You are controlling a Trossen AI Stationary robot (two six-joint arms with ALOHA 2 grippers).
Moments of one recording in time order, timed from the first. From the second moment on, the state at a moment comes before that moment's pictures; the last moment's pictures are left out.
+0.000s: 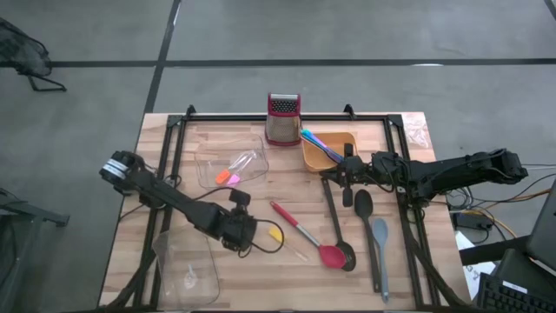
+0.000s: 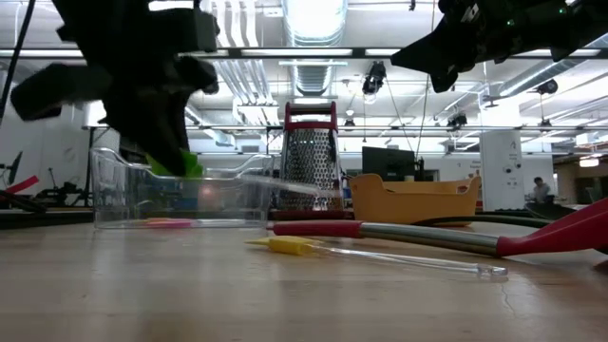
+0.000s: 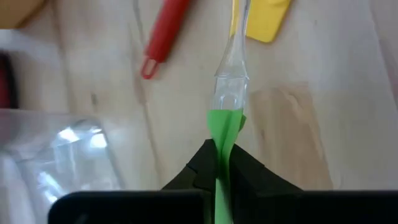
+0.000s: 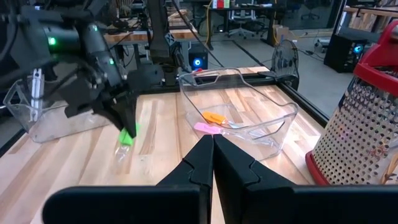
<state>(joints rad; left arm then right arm) -0.45 1.60 1.04 -0.67 -0.47 -0.11 -0.03 0.96 0.45 0.35 0.07 0.07</state>
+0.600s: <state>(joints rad) -0.45 1.25 1.05 -1.03 -0.87 -0.30 -0.03 0.96 0.45 0.34 0.07 0.07</state>
